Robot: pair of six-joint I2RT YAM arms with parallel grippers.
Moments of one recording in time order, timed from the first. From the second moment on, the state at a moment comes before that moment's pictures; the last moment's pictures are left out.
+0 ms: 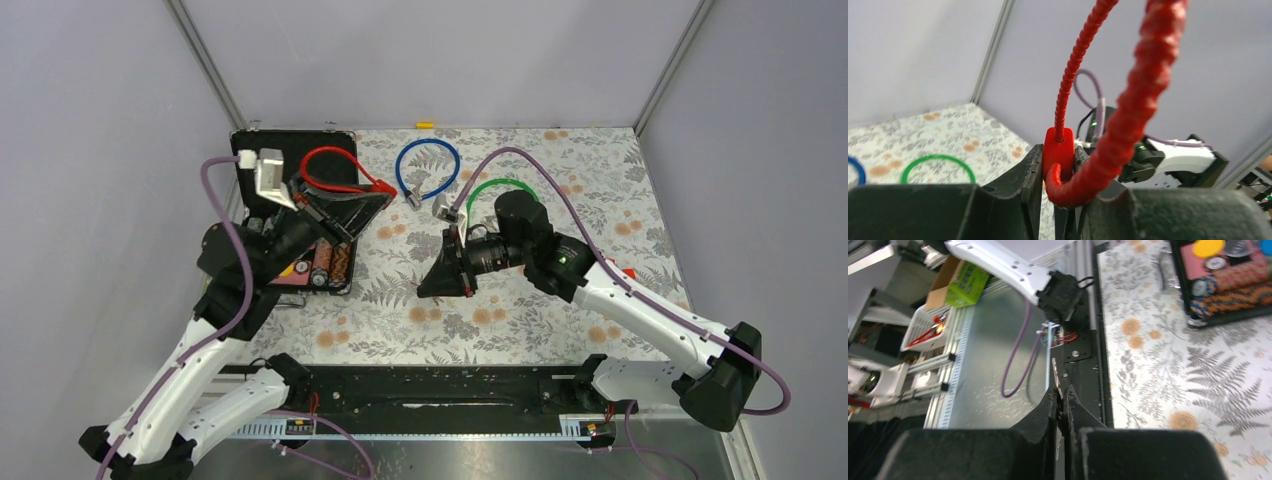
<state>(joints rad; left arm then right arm) -0.60 0.74 0.99 0.18 0.34 -0.64 0.85 1.18 1.07 -0.22 -0.87 0.24</state>
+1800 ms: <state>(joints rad) -0.56 0.93 0.64 -0.34 -0.03 -0.71 0.75 1.09 0.91 -0.31 0.30 0.75</state>
